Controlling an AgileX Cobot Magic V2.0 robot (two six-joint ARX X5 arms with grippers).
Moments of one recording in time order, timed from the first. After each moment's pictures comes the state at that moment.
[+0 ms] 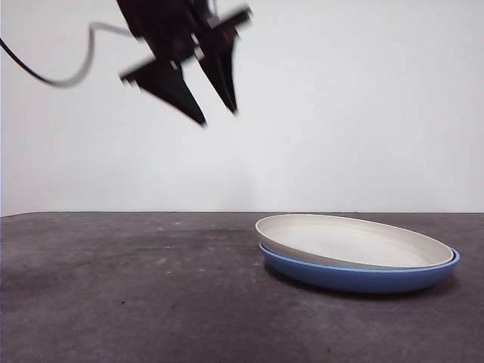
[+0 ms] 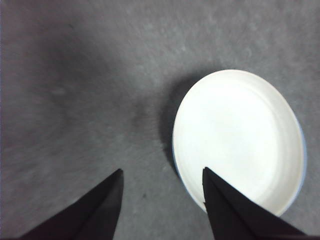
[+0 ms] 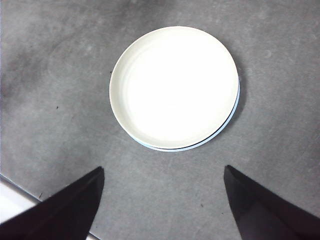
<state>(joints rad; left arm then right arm) -0.56 1.70 1.59 -0.76 0.16 -0.15 0.13 0.80 1.05 -1.09 -0.39 -0.02</state>
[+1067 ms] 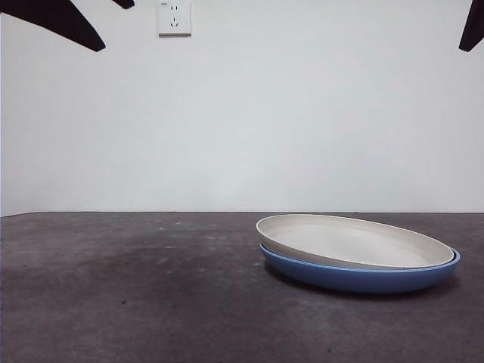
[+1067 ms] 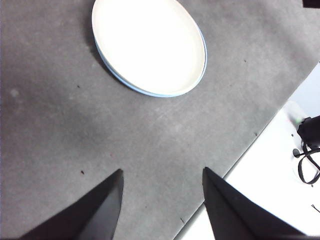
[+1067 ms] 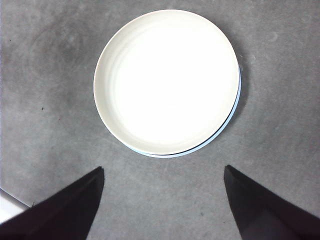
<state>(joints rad) -0.54 1.07 1.11 -0.88 0.43 -0.05 0.13 0.98 1.05 -1.02 -0.39 0.01</state>
